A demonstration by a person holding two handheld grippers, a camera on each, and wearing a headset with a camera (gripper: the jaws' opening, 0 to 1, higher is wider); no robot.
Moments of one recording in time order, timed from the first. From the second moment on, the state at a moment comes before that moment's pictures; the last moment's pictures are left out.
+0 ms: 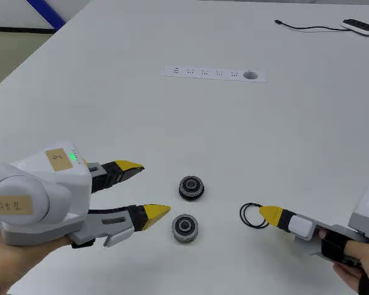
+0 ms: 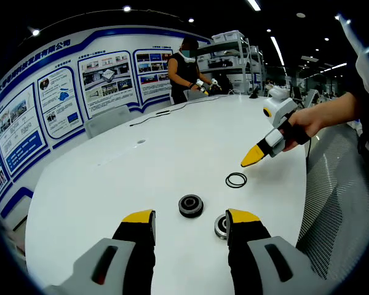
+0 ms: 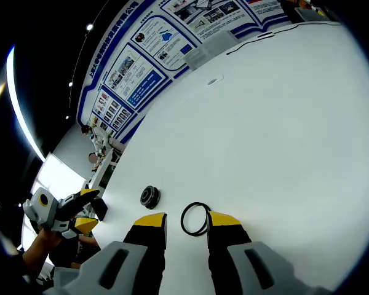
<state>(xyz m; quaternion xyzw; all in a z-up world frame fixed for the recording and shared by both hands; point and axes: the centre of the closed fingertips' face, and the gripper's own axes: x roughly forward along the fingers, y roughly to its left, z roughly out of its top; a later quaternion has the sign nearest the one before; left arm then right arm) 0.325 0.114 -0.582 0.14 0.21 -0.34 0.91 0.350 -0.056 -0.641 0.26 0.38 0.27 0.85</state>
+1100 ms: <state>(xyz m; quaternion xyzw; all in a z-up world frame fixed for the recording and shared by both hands) 0.386 0.084 -0.632 0.19 0.25 -0.40 0.86 0.362 0.017 -0.606 0.28 0.33 0.43 0.80</state>
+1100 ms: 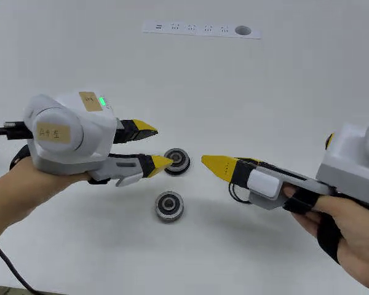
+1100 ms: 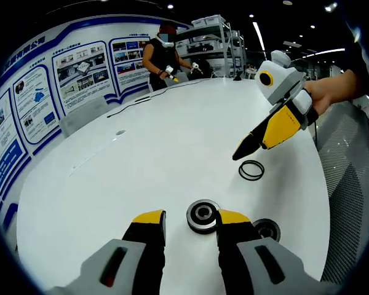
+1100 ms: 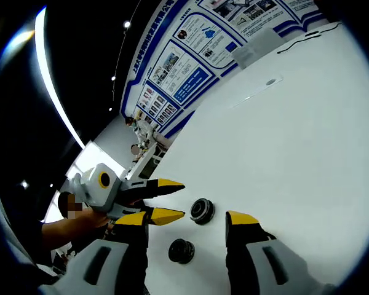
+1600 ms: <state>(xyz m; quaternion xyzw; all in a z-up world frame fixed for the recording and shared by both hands) 0.387 0.068 -0.644 0.18 0.26 -0.43 0.85 0.361 0.041 -0.610 0.28 0.34 0.45 0.78</state>
